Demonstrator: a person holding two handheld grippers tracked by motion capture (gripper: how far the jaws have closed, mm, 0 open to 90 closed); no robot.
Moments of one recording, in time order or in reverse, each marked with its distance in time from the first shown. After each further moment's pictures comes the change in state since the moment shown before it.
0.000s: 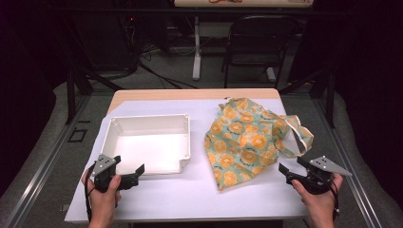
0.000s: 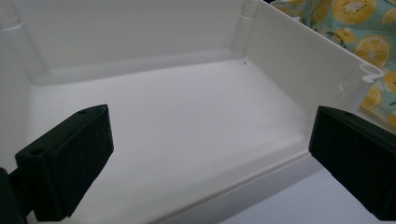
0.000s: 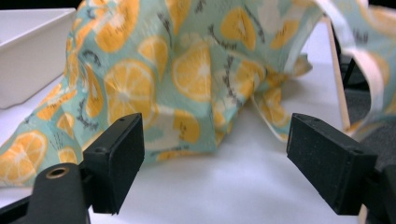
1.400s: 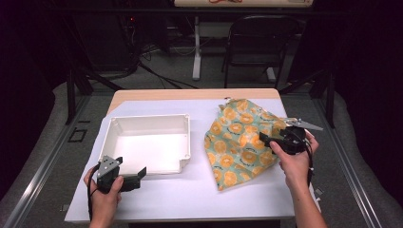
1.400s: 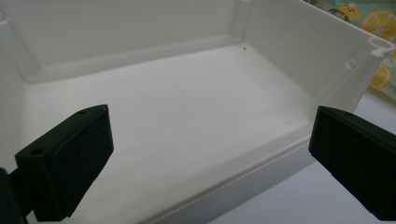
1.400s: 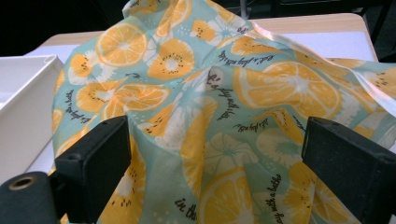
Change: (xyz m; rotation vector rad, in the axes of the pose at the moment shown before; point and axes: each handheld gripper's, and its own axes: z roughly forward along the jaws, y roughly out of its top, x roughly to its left) left arm -0.001 -0.005 0.005 0.042 0.000 0.065; right arm 0.018 0.083 0.082 0.101 -0.014 0.123
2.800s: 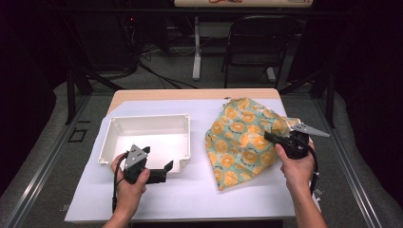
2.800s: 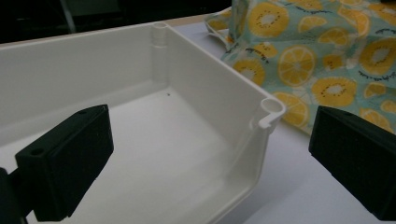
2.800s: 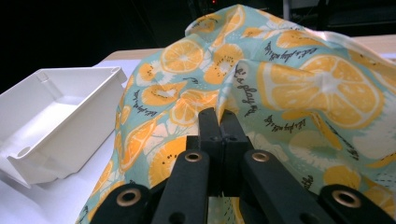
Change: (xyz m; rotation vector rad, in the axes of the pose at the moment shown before) left arm -0.064 0.043 0.035 -0.056 -0.152 0.084; right arm 0.001 -0.008 -0.016 -0.094 0.186 -0.022
